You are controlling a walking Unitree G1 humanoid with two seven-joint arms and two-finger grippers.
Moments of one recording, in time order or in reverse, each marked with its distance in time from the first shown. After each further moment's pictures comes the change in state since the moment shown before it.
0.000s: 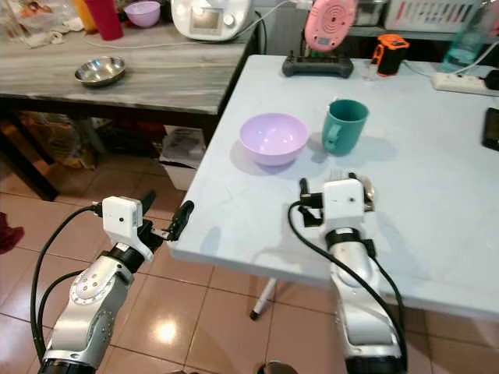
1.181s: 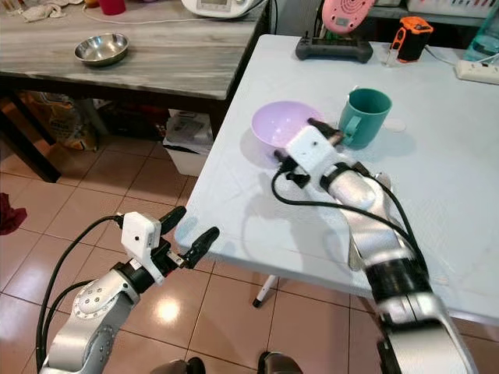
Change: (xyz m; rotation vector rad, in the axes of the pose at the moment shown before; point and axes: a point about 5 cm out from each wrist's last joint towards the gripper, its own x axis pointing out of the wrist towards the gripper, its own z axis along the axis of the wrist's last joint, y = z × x) left arm -0.015 -0.030 -0.006 -0.035 0.057 -0.271; right arm 0.079 -0.009 0.044 -0.469 -0.058 0.451
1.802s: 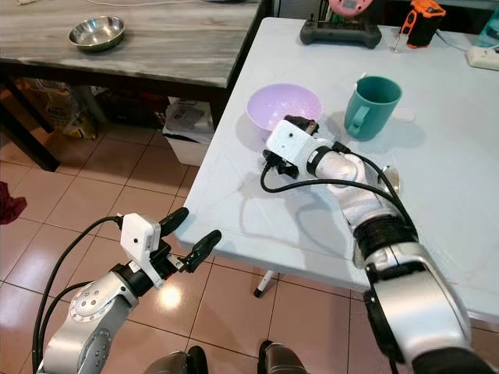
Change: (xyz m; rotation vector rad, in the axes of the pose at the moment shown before) left arm -0.004 -0.005 0.005 0.000 -0.006 -0.033; right arm 0.030 -0.004 0.006 -0.202 0.017 0.138
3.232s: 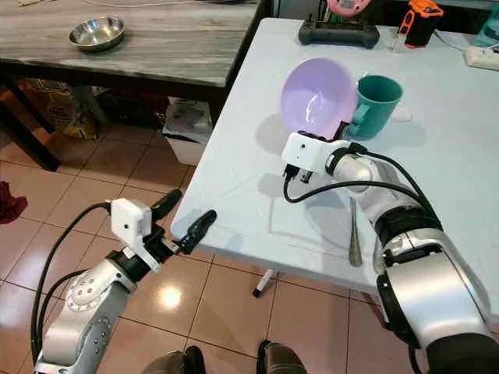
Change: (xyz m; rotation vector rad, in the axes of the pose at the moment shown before) left arm 0.007 0.008 0.021 0.011 -0.101 0.043; right arm -0.014 -0.014 -0.029 -0.235 0.098 -0.049
